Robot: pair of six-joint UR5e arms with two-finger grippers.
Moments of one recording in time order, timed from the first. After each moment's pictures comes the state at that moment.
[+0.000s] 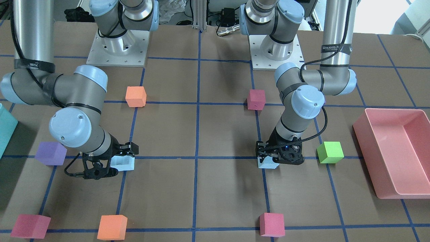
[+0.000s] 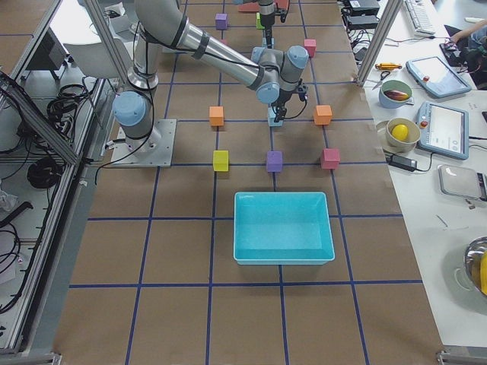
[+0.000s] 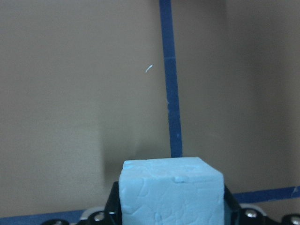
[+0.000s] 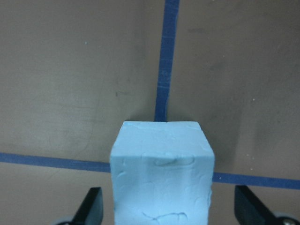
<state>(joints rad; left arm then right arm) -1.51 -1.95 -2.00 -0.61 1.47 0.11 1.53 -1.12 1.72 -2.01 -1.55 -0.14</state>
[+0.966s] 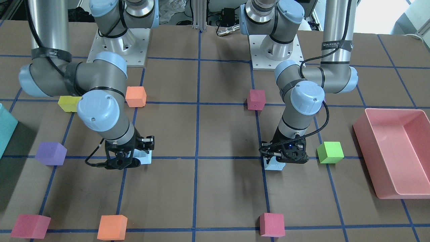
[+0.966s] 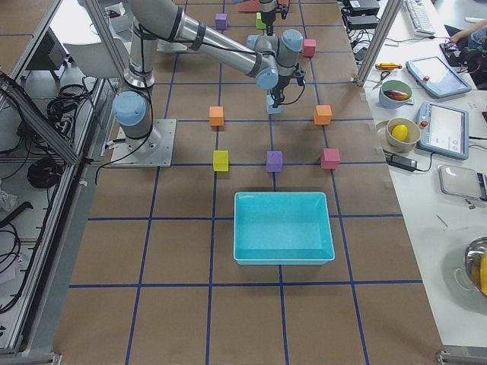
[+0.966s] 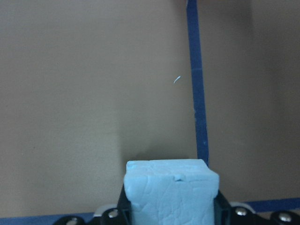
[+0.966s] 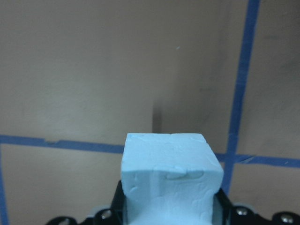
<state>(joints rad) -1.52 -1.93 -1.98 -0.61 1.55 0.11 1.67 -1.19 1.71 -1.99 -1.51 0.03</state>
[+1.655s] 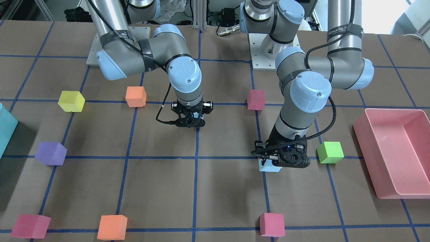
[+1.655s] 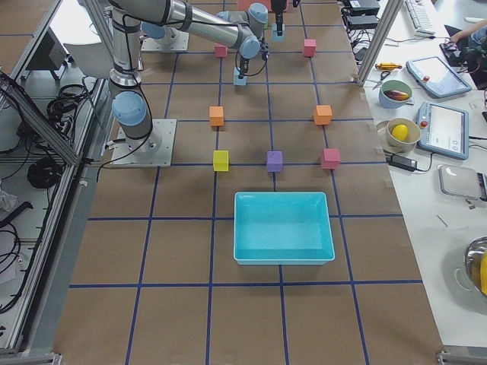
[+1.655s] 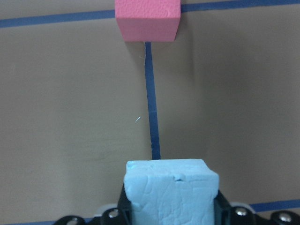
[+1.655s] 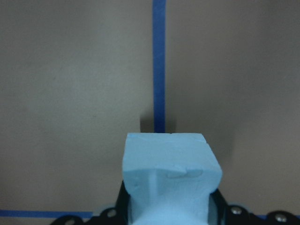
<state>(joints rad) -1.59 -1.90 -1.74 -0.92 1.55 0.04 2.00 -1.23 1.83 -2.01 -1.44 0.42</state>
